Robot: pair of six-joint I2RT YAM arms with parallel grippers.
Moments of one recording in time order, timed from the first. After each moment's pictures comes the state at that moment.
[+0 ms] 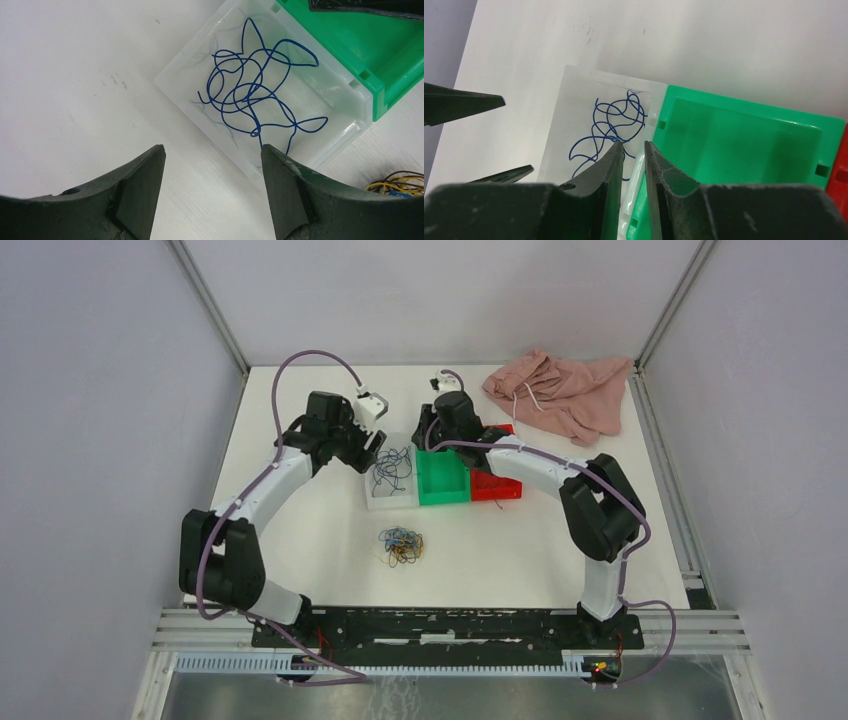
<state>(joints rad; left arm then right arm) -0.27 1.51 1.10 -0.38 0.24 0.43 0.69 1.92 1.39 0.01 0.05 0.54</state>
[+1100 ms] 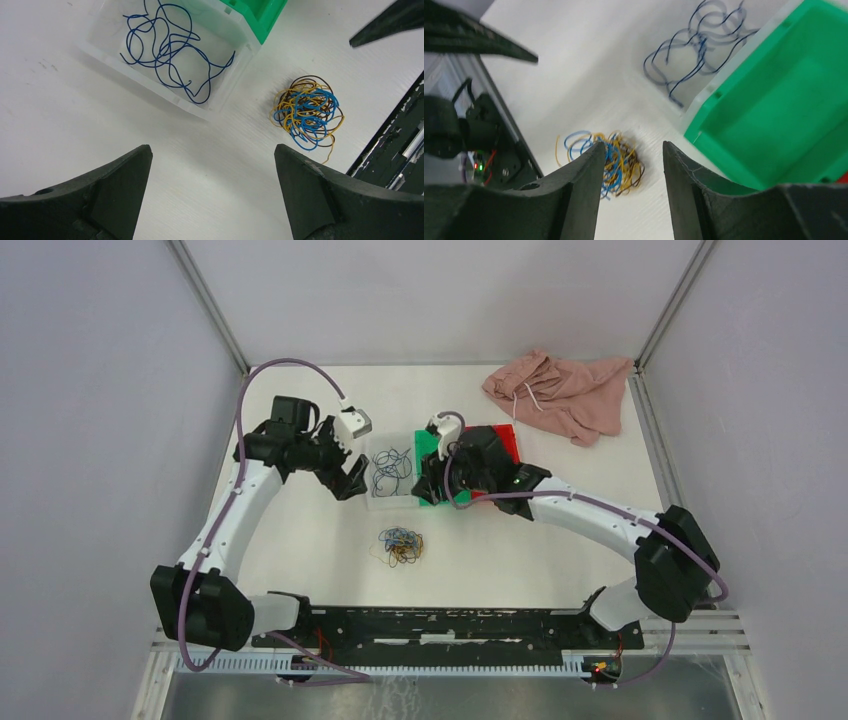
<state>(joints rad) -0.17 1.28 1.17 -0.86 0.54 0.62 0.80 1.49 1.08 -0.04 -0.20 0.29</state>
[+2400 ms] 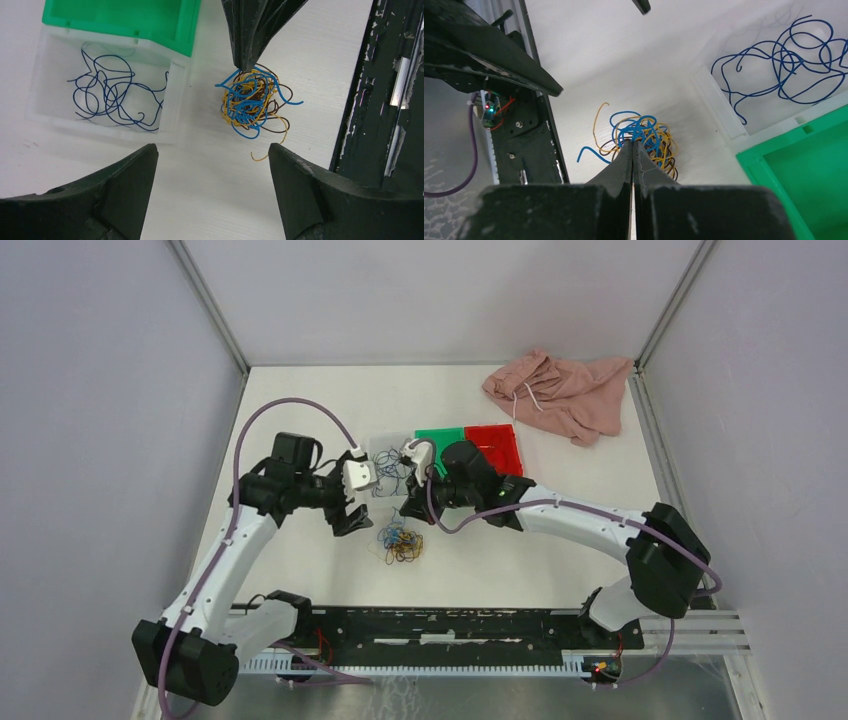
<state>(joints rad) -0.25 1.03 0.97 -0.89 0.71 0.88 0.91 1.54 1.04 -0.02 -0.38 0.08</state>
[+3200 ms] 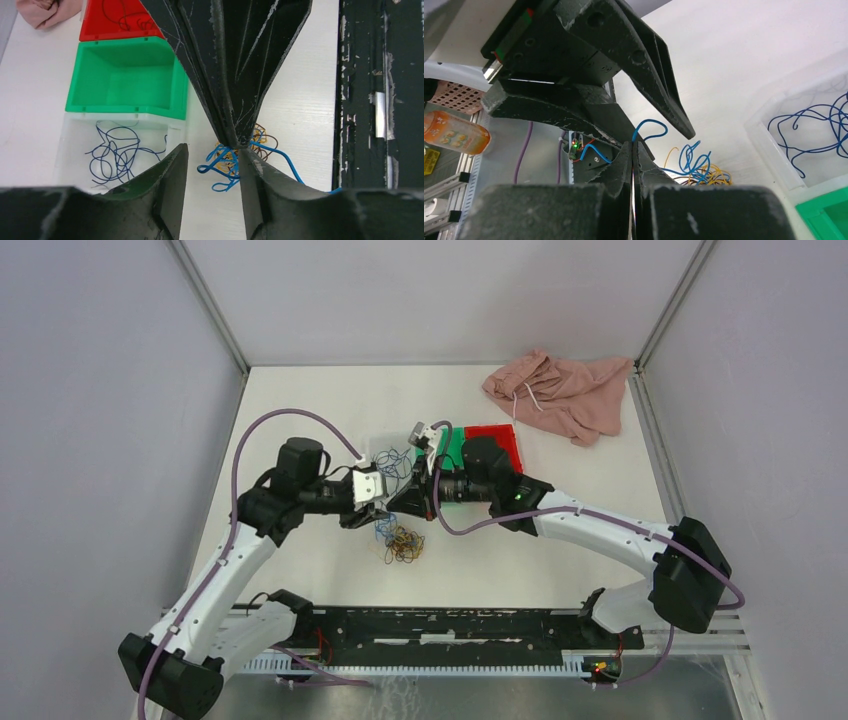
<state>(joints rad) -0.40 0.93 0.91 -0.68 0.79 0.79 0.91 1.41 1.00 0.19 -0.53 0.33</state>
